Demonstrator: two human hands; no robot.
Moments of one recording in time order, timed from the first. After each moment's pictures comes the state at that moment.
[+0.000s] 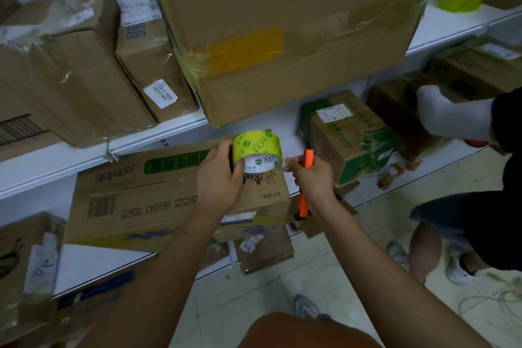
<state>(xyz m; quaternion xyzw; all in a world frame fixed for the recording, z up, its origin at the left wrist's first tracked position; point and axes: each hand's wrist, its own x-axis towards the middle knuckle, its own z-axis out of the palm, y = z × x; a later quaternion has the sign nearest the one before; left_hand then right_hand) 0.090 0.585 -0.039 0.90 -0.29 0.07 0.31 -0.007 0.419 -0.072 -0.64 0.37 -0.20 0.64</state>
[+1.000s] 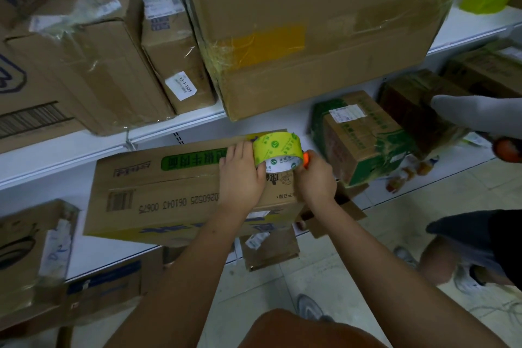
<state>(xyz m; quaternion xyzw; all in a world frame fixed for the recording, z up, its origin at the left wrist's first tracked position) 0.073 0.576 -0.040 0.93 -0.30 0.07 0.19 0.005 0.438 -0.072 -0.82 0.39 -0.14 0.39</state>
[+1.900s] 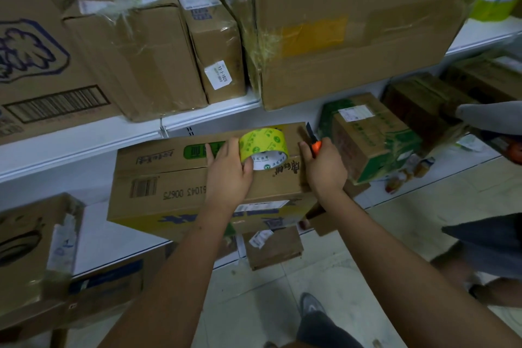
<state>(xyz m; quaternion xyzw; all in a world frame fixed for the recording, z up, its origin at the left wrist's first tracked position) 0.106 0.662 -0.050 0.91 -0.29 0.06 0.29 0.023 0.479 -0.068 -0.84 0.40 -0.19 0.31</state>
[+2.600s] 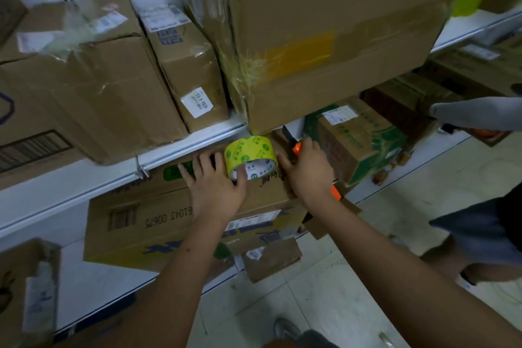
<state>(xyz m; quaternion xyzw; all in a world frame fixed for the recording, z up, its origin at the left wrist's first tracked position) 0.150 0.644 -0.054 0.96 -0.25 0.06 0.12 0.060 0.477 -0.054 -0.88 0.38 -0.18 0.21</state>
